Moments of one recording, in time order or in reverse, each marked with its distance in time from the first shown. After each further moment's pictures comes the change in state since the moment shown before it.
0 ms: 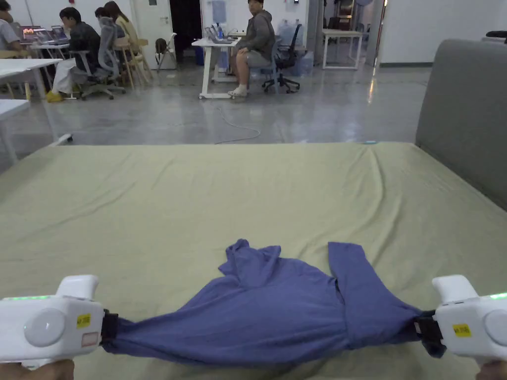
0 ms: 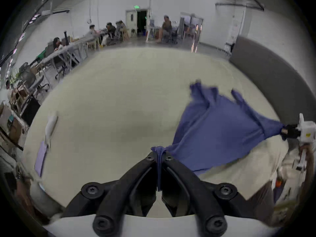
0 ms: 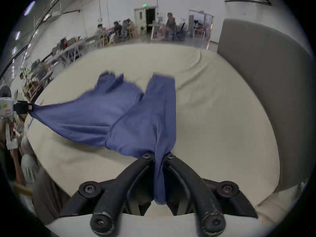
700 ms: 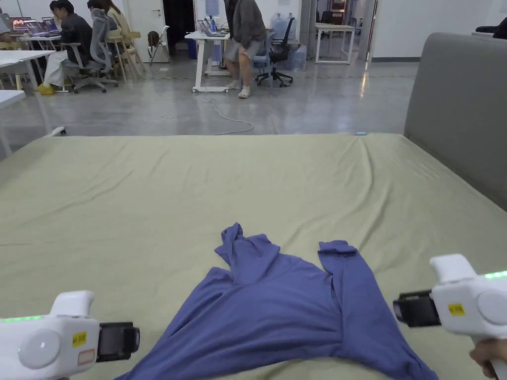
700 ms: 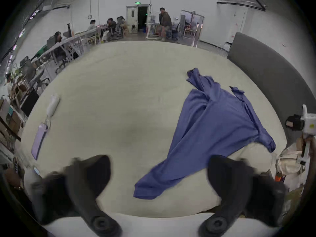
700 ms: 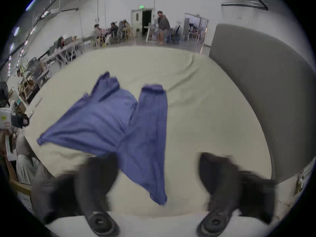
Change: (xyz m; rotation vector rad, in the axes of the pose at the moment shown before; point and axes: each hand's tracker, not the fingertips) left arm 0.005 -0.022 0.022 0.035 0.005 0.032; right arm -0.016 0.010 0.052 0.103 -0.064 -0.017
